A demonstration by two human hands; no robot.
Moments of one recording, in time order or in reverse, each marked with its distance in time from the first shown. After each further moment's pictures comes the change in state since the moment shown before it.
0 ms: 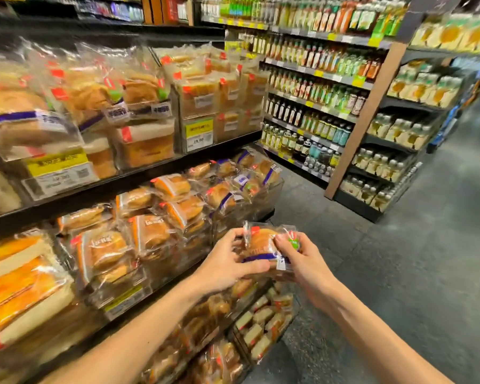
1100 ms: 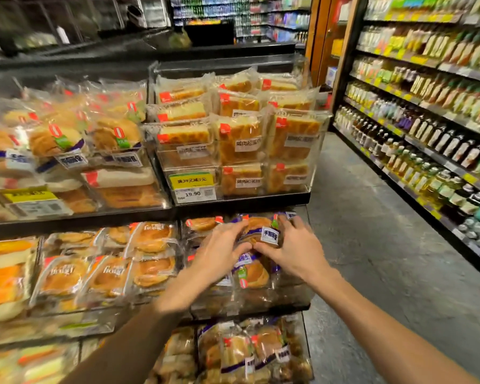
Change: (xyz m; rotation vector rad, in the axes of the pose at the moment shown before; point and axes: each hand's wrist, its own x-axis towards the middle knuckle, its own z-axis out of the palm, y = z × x) left_hand 0.263 0.035 -0.041 0.909 0.705 -0.245; right_hand 0.360 -0.092 -0.015 -1.046 -0.421 -0.691
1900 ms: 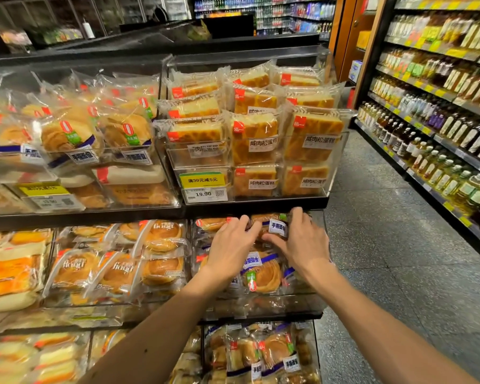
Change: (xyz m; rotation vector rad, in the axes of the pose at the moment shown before) left_hand 0.019 -0.008 0.022 0.482 0.242 0.149; right_hand 0.035 -0.004 0.016 -0.143 0.038 -0.013
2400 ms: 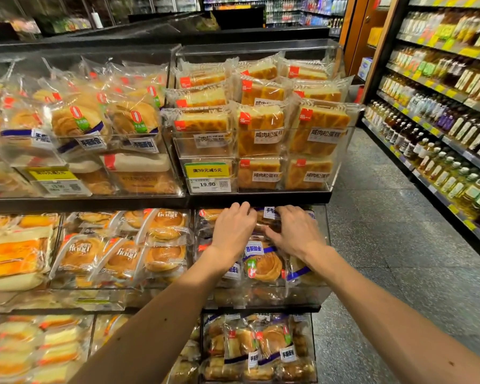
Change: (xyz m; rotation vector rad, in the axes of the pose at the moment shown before) left_hand 0.016 -0.005 0.002 0.114 0.067 -0.029; right_hand 0.014 -0.005 0.003 0.002 -0.045 -0.209
